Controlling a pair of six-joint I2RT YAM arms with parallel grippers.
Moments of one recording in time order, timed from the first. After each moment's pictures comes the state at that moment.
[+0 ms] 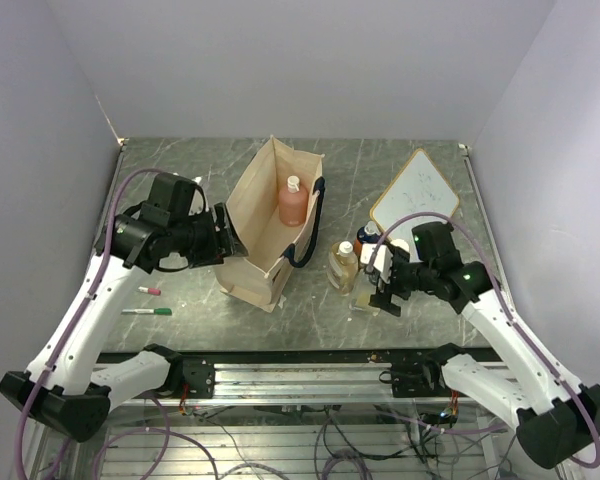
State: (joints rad) left arm -0.41 1.09 1.29 -1.08 0.24 -0.64; right arm 0.41 0.90 0.76 -0.77 -0.53 -0.87
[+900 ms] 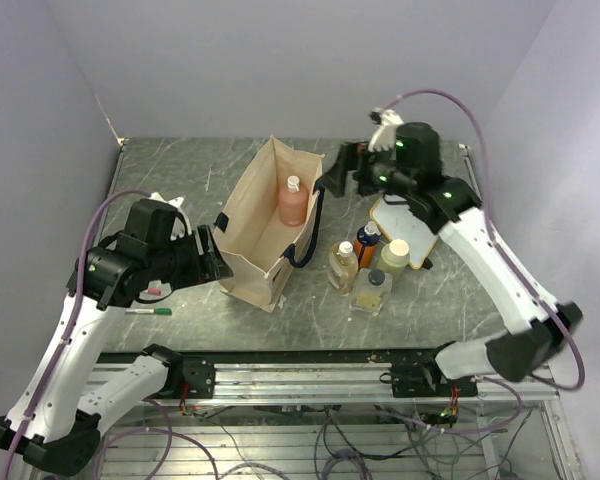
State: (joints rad) left arm -0.41 0.88 1.22 -1.18 0.20 -0.62; right arm 0.48 1.33 1.46 -0.52 -0.22 0.31
